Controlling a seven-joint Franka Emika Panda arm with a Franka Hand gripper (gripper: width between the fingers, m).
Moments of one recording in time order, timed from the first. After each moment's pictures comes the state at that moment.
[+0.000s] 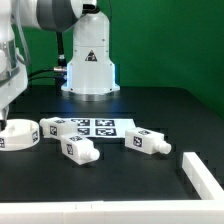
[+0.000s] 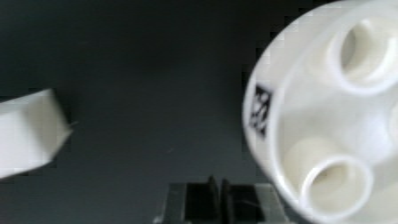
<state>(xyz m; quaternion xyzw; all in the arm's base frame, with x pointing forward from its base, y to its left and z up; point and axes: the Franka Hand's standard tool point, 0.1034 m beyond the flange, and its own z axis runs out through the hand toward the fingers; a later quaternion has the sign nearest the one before) 0.466 -0.188 0.059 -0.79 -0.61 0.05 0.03</state>
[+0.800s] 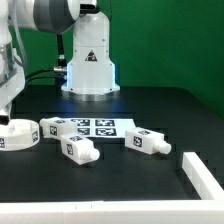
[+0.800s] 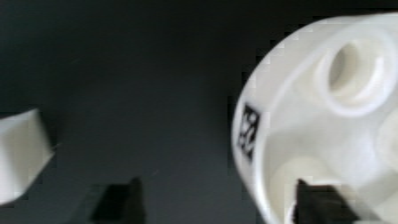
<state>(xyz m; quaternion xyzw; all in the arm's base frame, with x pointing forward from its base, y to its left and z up) 0.439 -0.198 0.035 -0.79 -0.61 0.07 0.05</state>
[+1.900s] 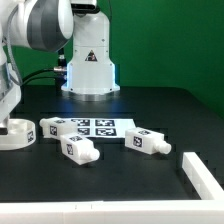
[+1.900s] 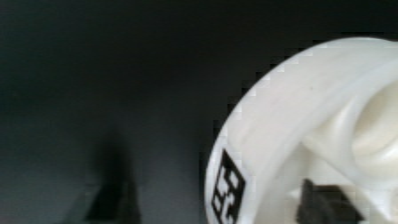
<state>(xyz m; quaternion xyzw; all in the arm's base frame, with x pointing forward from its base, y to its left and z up) 0.425 -0.205 0.008 -0.78 -0.62 0.07 0.07</state>
